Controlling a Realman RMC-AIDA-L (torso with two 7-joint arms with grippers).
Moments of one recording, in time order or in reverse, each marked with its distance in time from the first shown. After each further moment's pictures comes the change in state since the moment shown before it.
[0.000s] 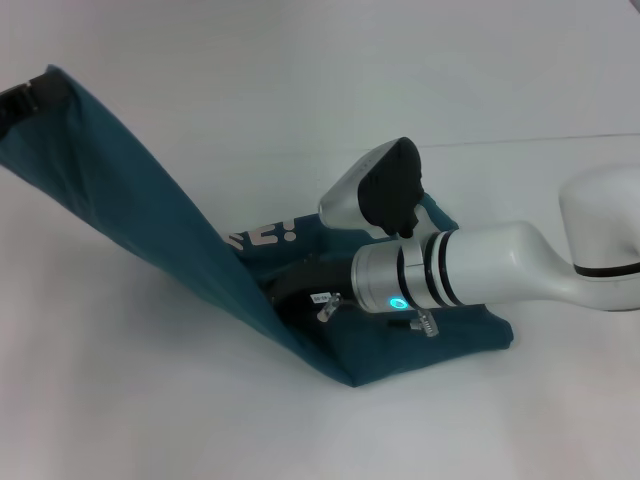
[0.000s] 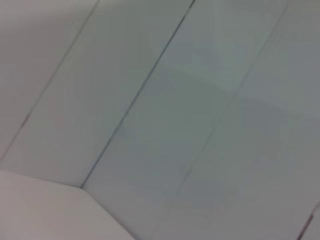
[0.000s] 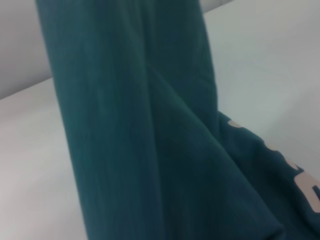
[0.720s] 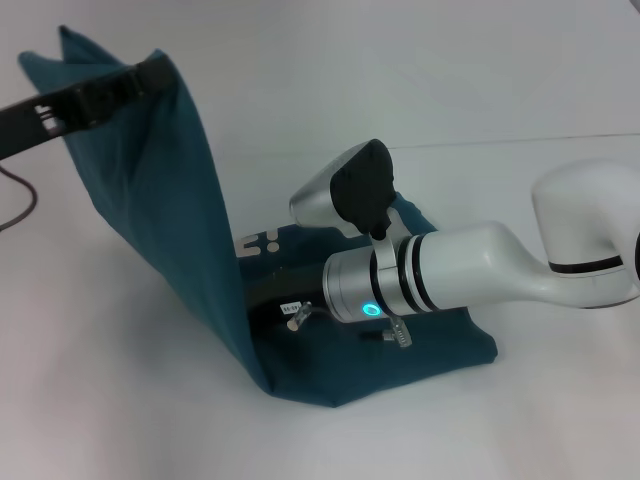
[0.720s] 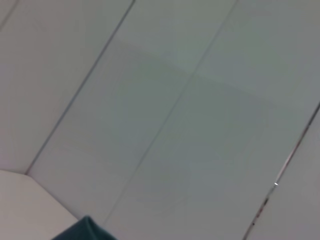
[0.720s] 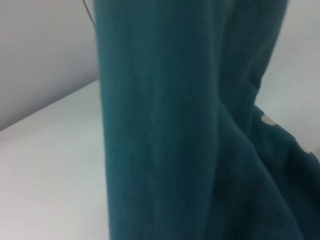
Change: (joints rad) left arm -0.109 -0.013 0.079 -0.118 -0.004 -0.030 0.052; right arm 0.071 0.000 0.035 0.086 -0.001 -0.030 0.045
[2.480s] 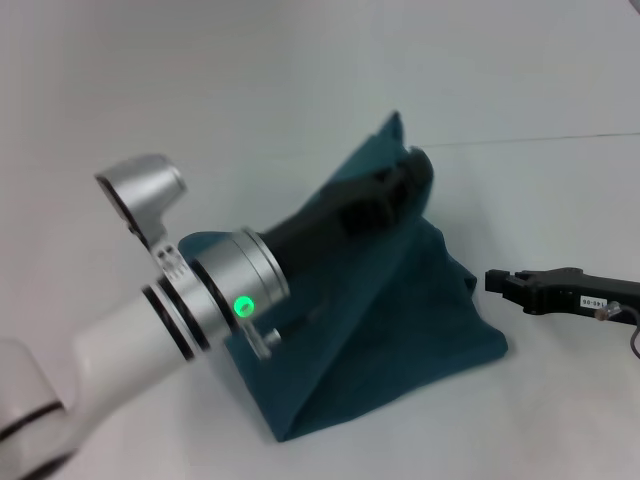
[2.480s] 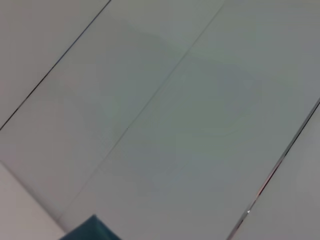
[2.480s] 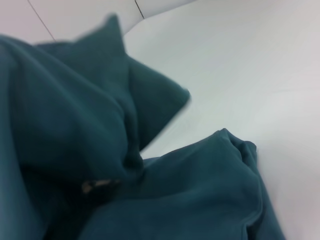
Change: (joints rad) left arm -0.287 -0.092 0.233 -0.960 -0.470 -0.338 0.793; right arm -0.722 -0.109 -0.002 -0.697 -0.014 -0.343 0.340
